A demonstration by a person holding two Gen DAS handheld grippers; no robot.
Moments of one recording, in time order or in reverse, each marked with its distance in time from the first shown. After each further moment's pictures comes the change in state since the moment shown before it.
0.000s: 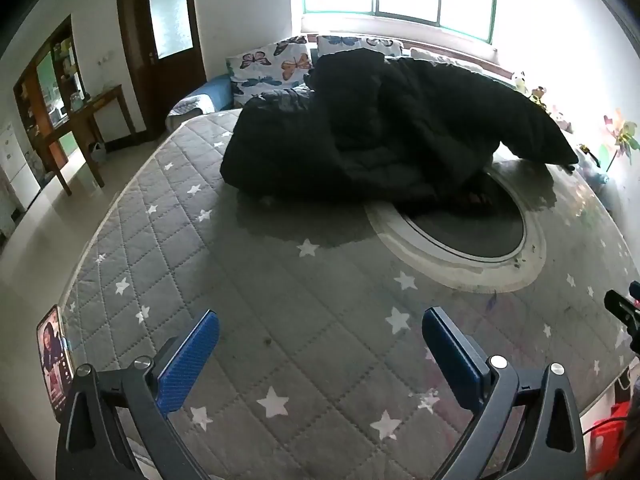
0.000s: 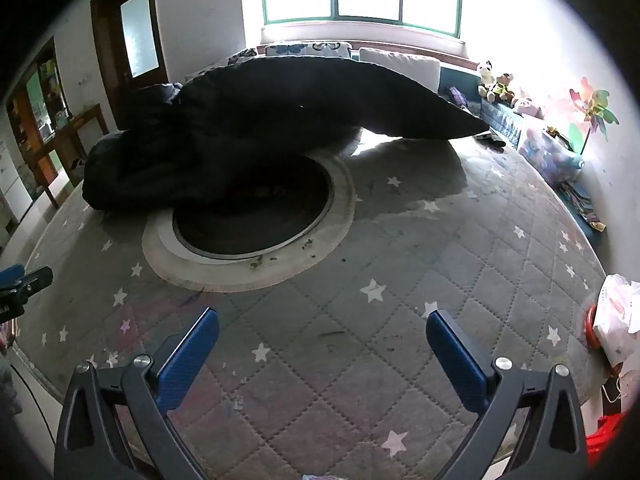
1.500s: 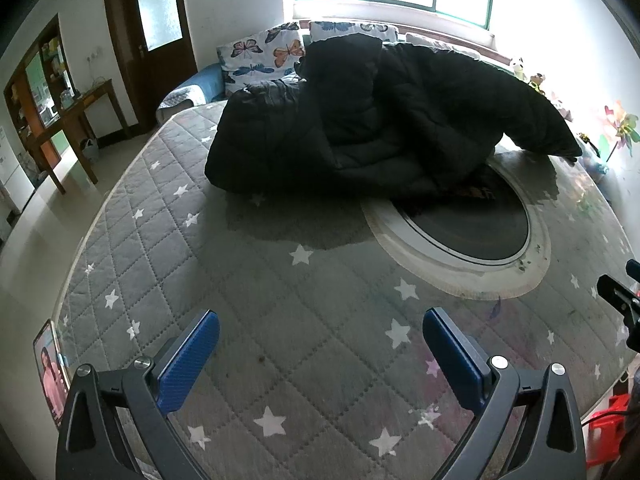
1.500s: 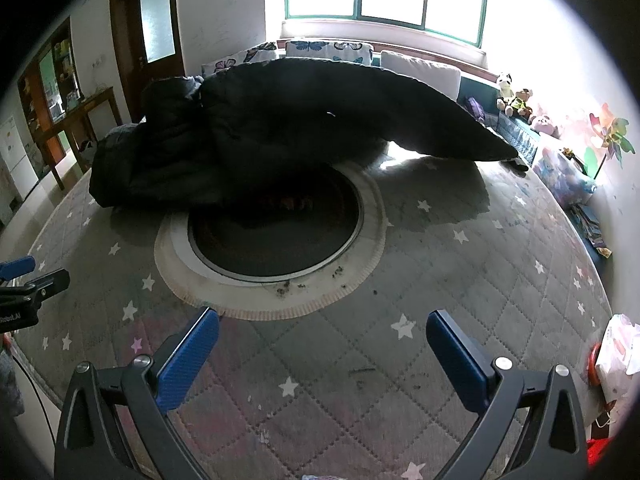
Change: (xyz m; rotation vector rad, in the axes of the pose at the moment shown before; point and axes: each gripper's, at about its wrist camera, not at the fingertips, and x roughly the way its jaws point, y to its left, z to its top) left arm 0.025 -0.003 0.023 0.020 0.060 -0.002; right arm 0.015 0.031 0.024 -0.075 0.011 0.000
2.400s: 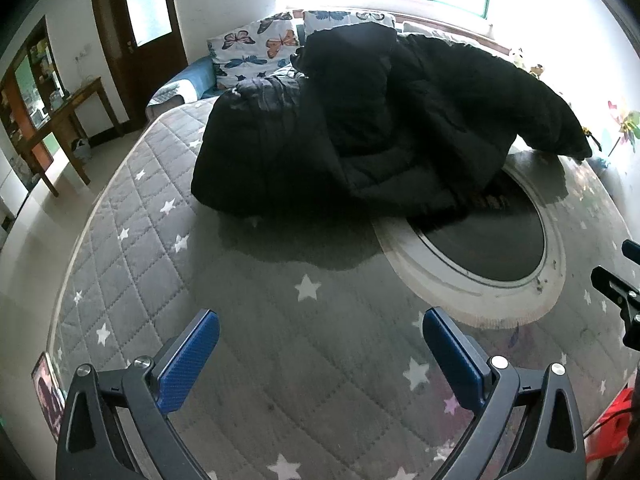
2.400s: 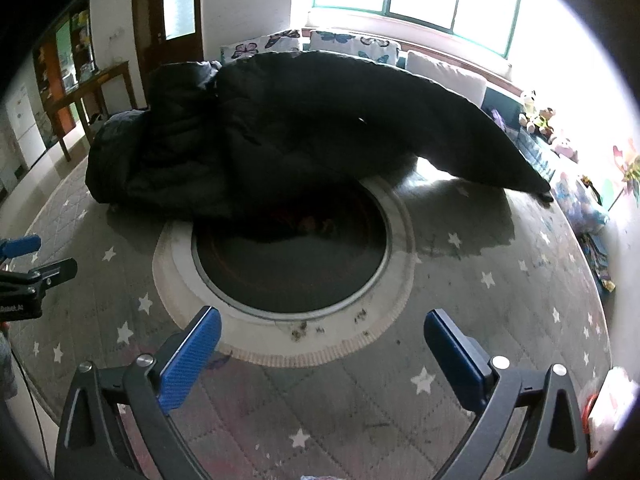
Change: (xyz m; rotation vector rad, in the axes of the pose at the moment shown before) left arm 0.039 0.010 0.043 0.021 0.043 -0.015; right arm 0.032 0.023 0.039 -0.105 0.035 0.010
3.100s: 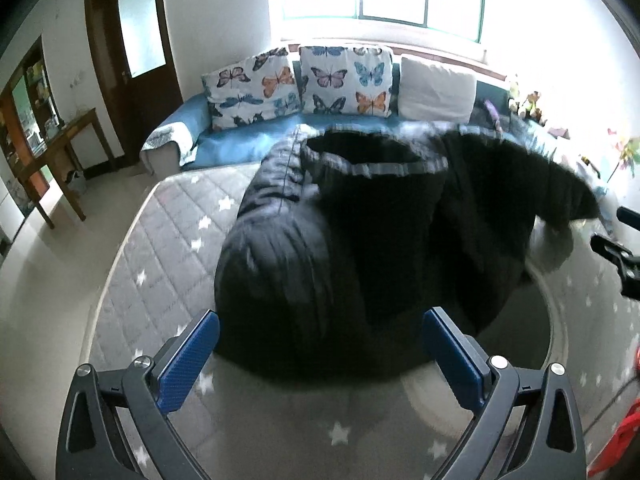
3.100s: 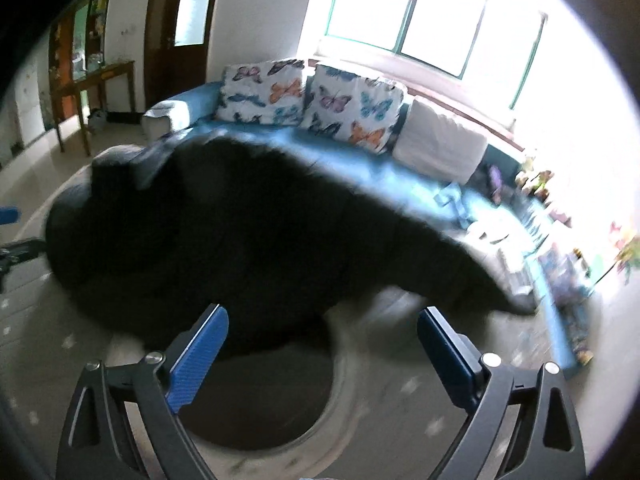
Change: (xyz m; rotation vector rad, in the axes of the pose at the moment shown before) left arm 0.010 0.038 0.144 0.018 -0.118 -0.023; right arm 0.027 -0.035 0.128 -0.125 -0.122 -0.087
